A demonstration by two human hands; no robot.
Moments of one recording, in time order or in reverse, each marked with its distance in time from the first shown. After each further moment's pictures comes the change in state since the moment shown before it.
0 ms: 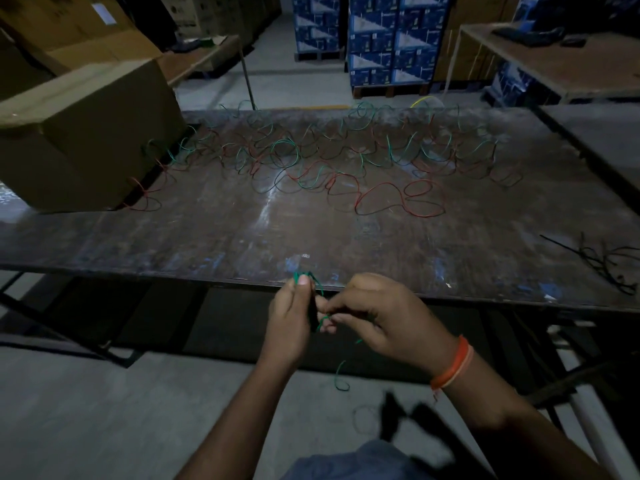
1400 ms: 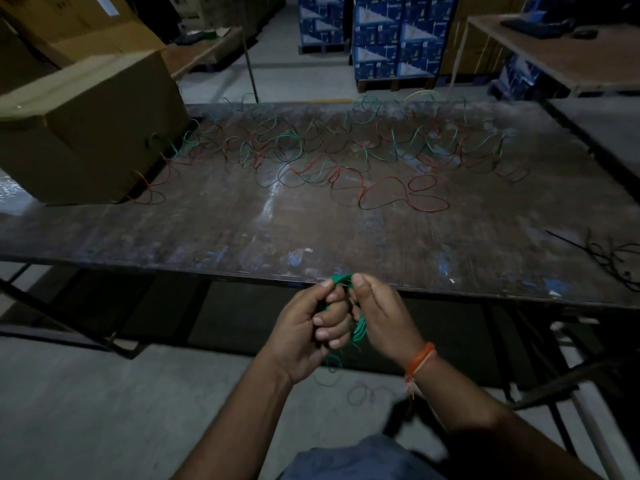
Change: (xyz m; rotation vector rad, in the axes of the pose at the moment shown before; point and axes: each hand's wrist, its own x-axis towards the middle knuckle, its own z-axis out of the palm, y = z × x) left_hand -0.010 0.011 0.003 -0.742 -0.482 -0.464; right_hand -0.012 0.032 0.063 0.472 0.263 0.538
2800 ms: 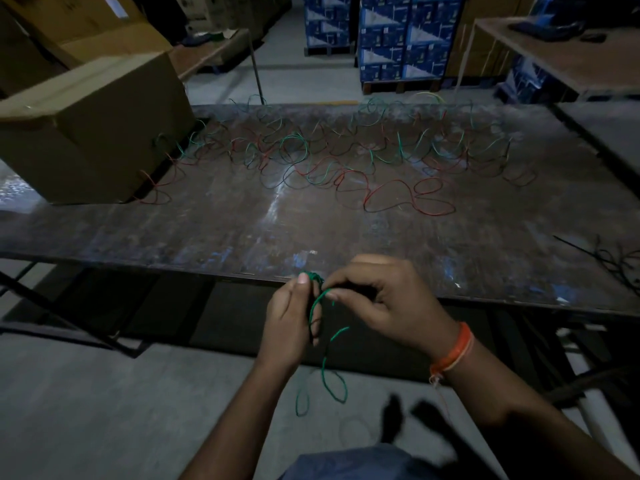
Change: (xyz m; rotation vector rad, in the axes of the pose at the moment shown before) left_hand -0.008 0.007 -0.007 0.876 0.539 0.508; right_hand 0.016 -0.081 -0.029 -0.344 -0.182 -0.492
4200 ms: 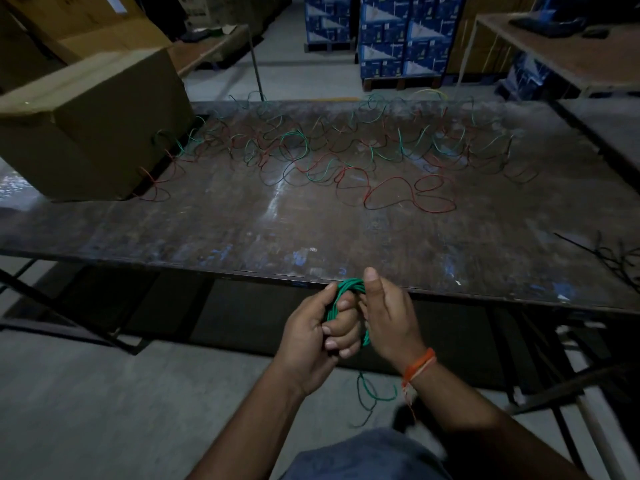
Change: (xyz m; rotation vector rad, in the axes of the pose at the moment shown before) left_hand -0.012 0.002 0.021 -0.871 -0.513 -0.495; right_hand -0.037 0.037 0.060 0.213 0.357 0.564
